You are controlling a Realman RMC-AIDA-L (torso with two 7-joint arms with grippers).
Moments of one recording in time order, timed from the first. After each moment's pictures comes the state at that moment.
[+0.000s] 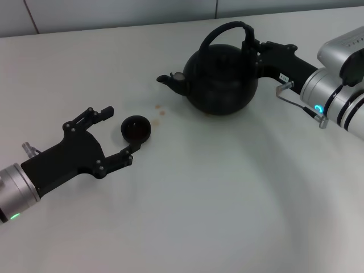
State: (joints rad) left arm -0.46 -2.08 0.99 0.21 1.39 1.37 -0.52; right arm 0.57 2.08 -1.31 -0.23 -0.64 -0.85 0.70
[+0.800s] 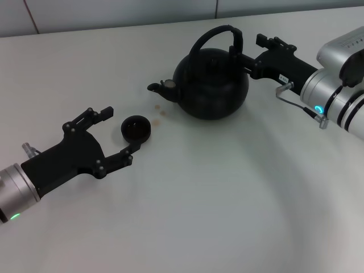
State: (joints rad) left arm -0.46 -2.08 0.99 0.20 1.39 1.37 -0.52; right arm 0.56 2.08 -1.31 -0.24 -0.65 -0.85 0.69
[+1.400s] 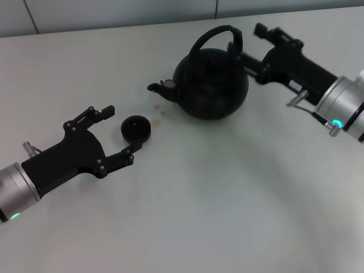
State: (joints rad) left arm -0.46 -2.08 0.99 0.21 1.39 1.39 -0.52; right arm 0.42 2.08 -1.31 -0.37 -0.75 -1.14 0.70
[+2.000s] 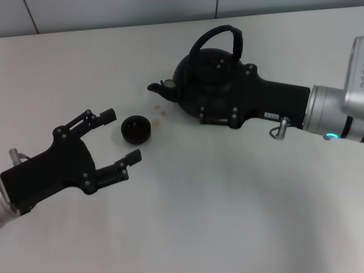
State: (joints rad) left arm -0.37 -2.06 1.04 0.35 1.40 1.62 -0.69; right arm 0.39 2.06 -1.28 -0.67 -1.29 -1.27 0.95
